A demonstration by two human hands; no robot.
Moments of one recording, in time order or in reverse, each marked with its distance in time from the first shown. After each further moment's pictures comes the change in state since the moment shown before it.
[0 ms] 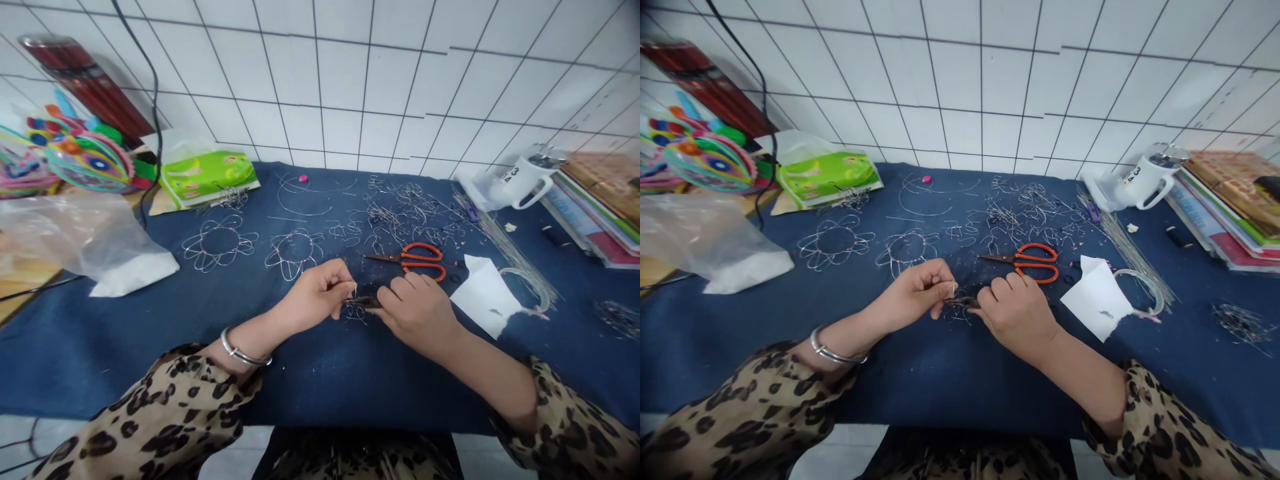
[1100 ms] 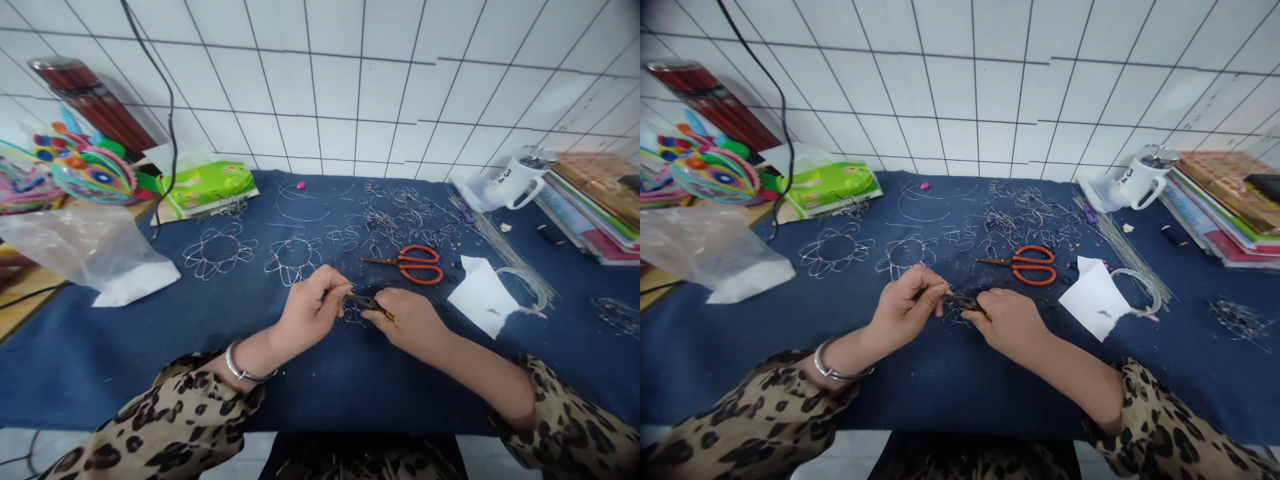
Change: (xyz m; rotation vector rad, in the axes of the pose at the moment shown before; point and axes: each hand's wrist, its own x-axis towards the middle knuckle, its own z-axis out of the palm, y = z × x) left_hand -0.014 -0.001 0.010 0.268 0.304 0.340; right_hand 0.000 -0.008 0.011 0.492 -0.181 0.221
